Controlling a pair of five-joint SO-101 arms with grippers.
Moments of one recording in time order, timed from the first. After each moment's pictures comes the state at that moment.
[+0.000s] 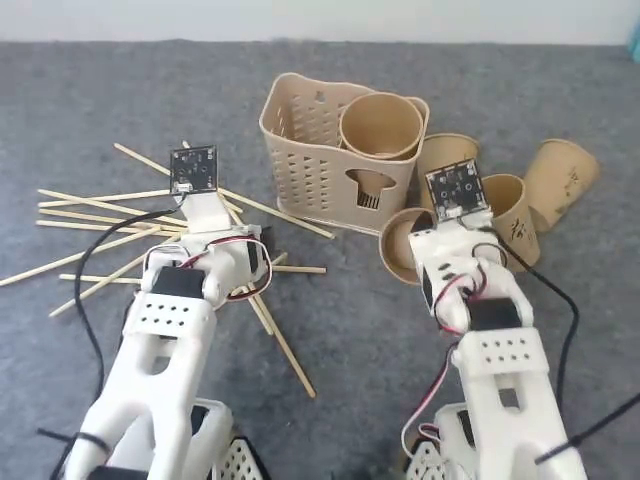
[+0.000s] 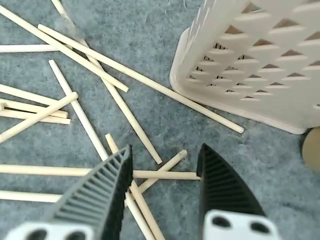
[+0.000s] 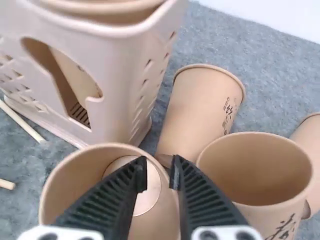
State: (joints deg) left arm 0.1 -36.5 60.6 42.7 16.6; right arm -9.4 -45.5 63.9 29.0 11.8
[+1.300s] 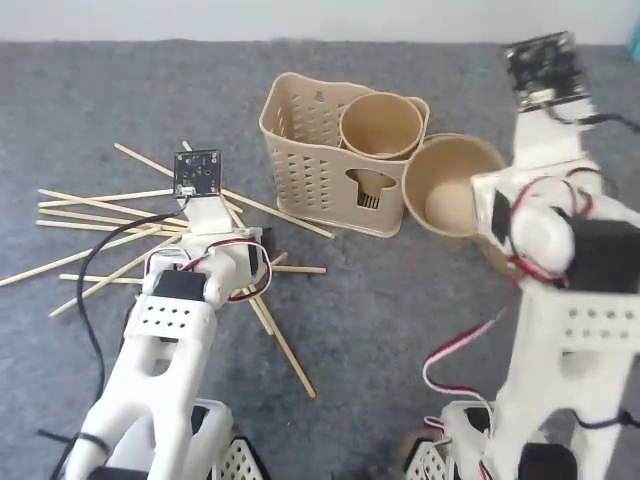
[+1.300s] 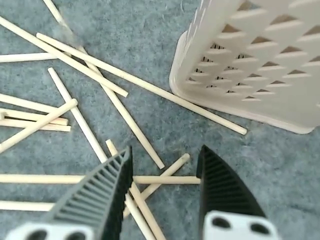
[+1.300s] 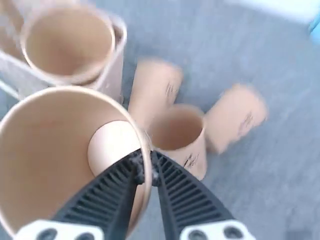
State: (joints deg) left arm 0.1 -36.5 62.5 39.5 14.3; right arm -1.5 -27.7 -17.4 96.8 13.9
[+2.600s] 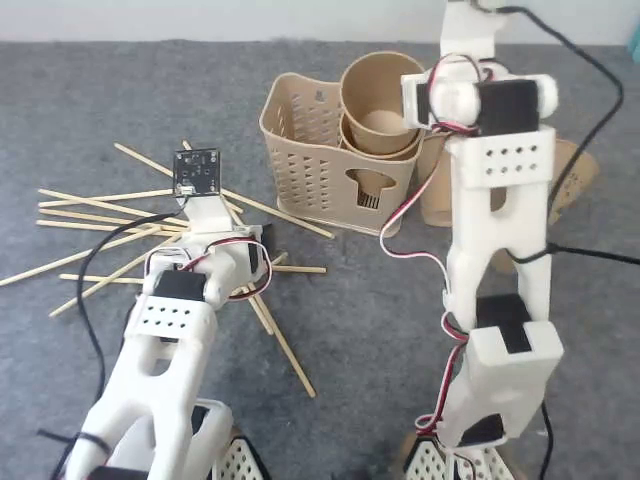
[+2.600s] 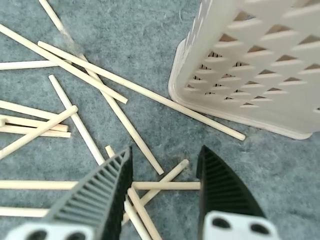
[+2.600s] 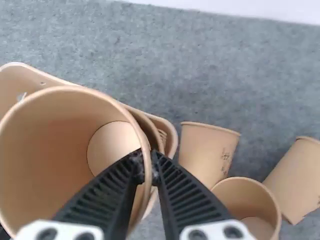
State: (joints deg) left arm 0.1 -36.5 62.7 38.1 14.2; right arm -12.3 17.4 -54.9 95.2 -2.3
